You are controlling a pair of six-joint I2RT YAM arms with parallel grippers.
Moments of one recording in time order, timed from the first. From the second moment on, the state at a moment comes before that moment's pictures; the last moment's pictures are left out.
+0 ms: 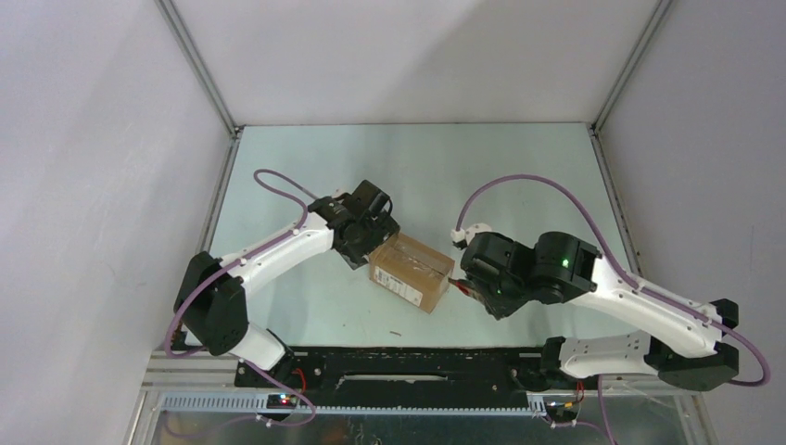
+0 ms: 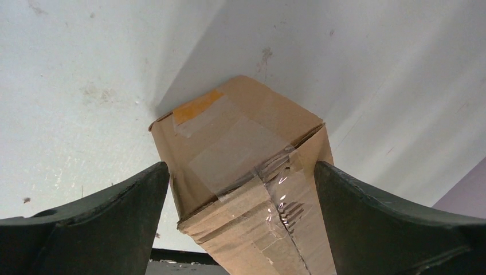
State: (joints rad) left arm -0.70 1.51 1.15 -0.79 -0.20 -1.37; right arm 1.19 1.16 1.40 -1.47 0.21 0.55
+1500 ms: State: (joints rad) left arm -0.69 1.39 0.98 -0.86 -0.09 -1.11; right arm 1.05 1.37 1.34 -1.23 0.30 0.46
